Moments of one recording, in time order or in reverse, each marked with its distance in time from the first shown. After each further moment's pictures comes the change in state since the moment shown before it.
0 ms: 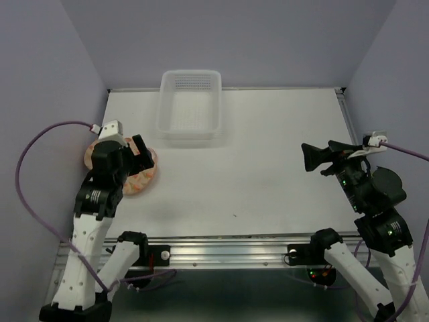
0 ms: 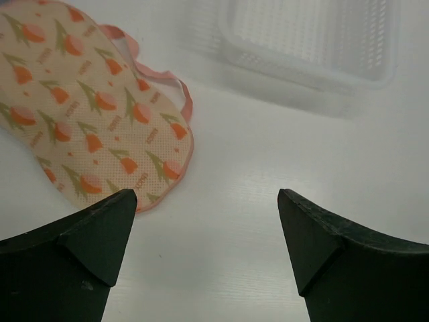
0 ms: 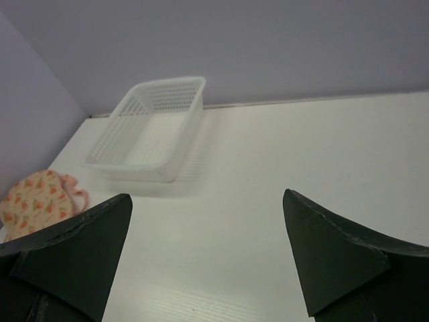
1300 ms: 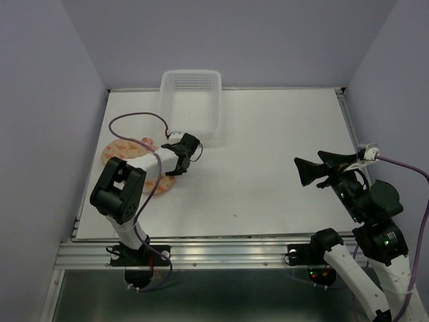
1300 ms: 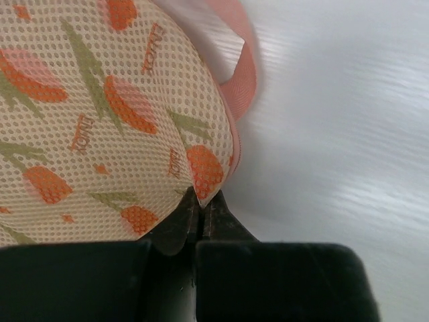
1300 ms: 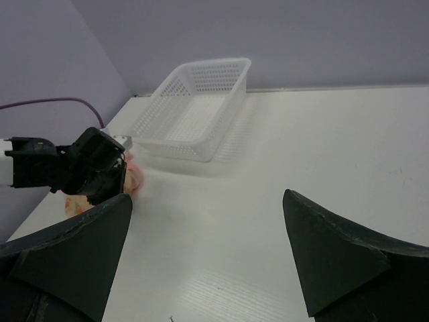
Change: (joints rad) left arm -0.300 1.049 -0.018 0.233 -0.381 -0.222; right arm 0.000 -0.119 -0.132 0.020 -0.172 0.054
